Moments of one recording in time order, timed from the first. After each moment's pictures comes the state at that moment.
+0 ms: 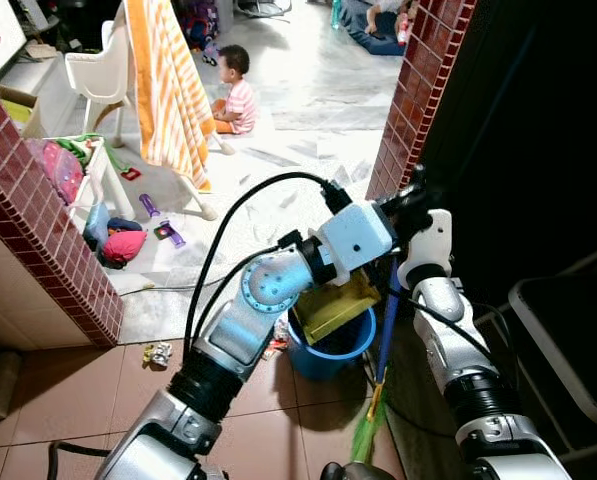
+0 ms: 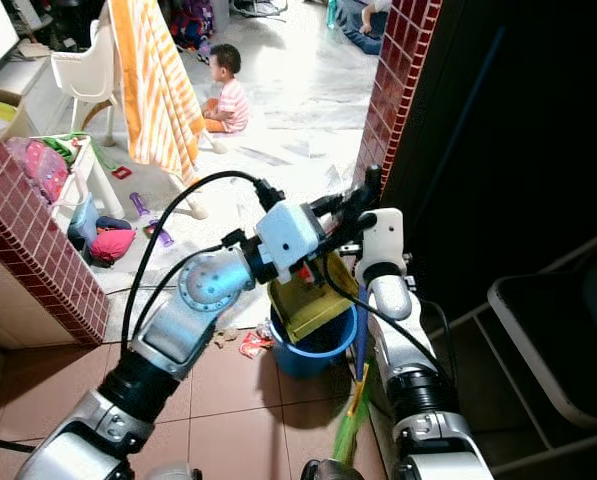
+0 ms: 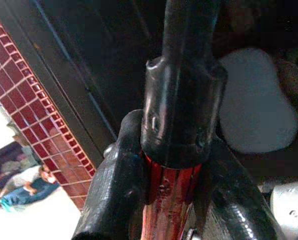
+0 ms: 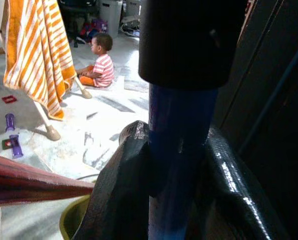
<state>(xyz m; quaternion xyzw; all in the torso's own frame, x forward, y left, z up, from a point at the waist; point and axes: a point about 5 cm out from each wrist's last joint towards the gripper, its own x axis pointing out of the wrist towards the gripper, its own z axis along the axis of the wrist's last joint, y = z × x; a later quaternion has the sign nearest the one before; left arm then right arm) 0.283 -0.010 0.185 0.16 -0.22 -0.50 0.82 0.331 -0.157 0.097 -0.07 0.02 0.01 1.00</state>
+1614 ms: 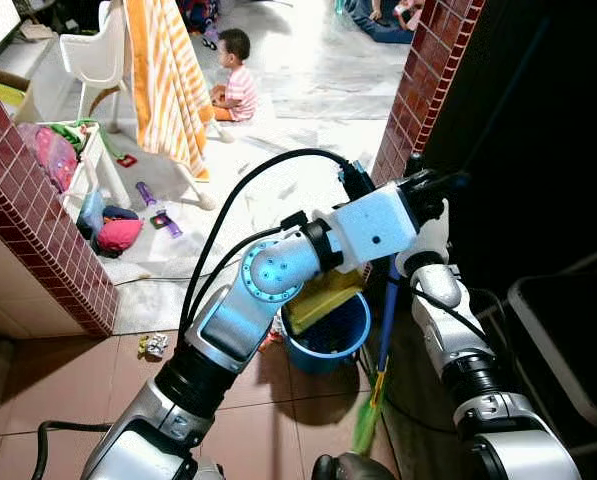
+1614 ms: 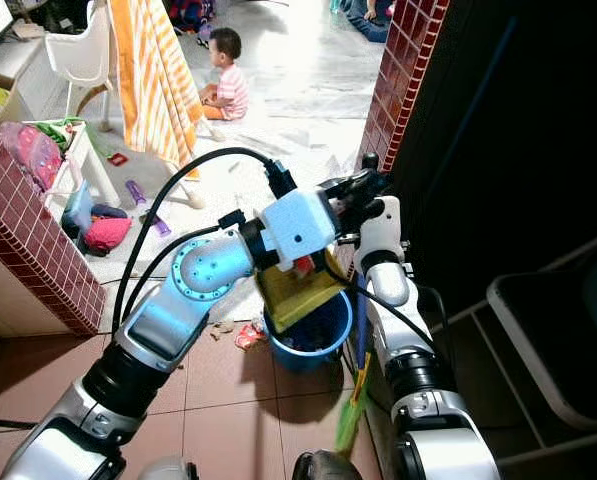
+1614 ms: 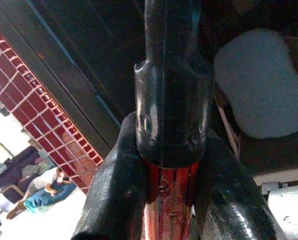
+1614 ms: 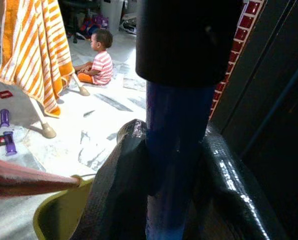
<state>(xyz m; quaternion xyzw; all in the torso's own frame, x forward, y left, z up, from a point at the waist) 0.278 -0.010 0.221 0.23 -0.25 -0.48 0.81 0.345 -0.154 0.106 -0.08 0.01 0.02 1.00</state>
